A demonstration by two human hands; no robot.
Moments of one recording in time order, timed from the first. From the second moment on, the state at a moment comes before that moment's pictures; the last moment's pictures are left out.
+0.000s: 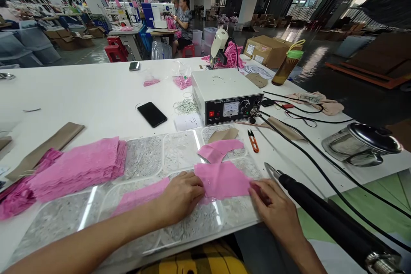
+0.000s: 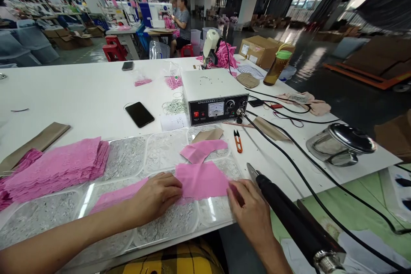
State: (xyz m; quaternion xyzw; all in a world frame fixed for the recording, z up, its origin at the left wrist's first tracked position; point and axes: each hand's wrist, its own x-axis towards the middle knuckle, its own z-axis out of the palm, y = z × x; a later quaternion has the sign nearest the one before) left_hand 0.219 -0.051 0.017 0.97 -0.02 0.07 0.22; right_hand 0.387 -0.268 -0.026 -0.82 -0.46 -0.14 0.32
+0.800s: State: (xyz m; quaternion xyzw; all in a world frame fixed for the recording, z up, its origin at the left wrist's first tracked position) left_hand 0.223 -0.036 0.030 0.83 0.21 -0.04 0.51; right_hand 0.341 -0.214 -0.009 -0.77 -0.54 -0.16 0.29
